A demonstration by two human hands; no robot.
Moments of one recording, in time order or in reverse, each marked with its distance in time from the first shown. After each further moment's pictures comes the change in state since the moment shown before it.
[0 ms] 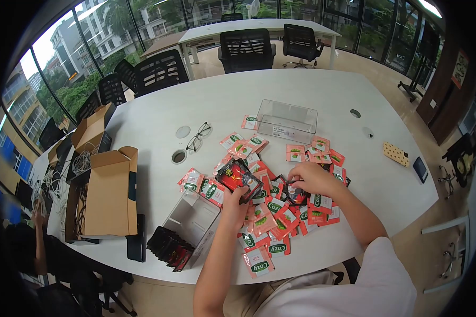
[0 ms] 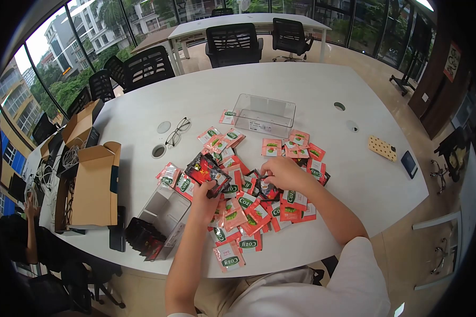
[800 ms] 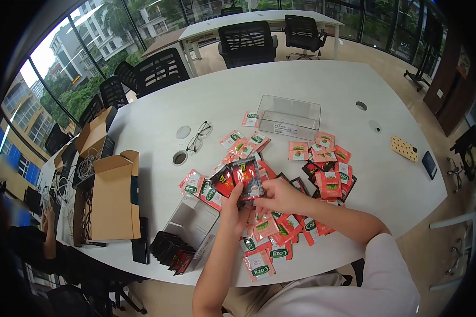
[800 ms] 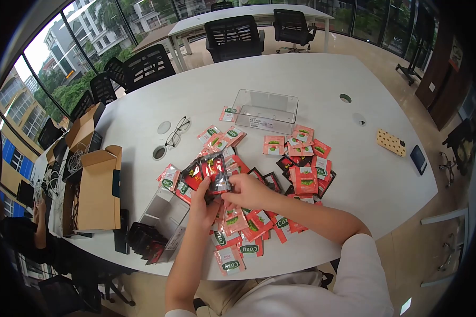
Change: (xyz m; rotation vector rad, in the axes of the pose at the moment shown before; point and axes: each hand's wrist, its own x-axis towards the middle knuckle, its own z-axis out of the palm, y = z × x) left_hand 0.005 0.004 0.004 -0.327 0.056 -0.084; right_hand 0.020 -0.068 0.045 0.955 -0.185 0.020
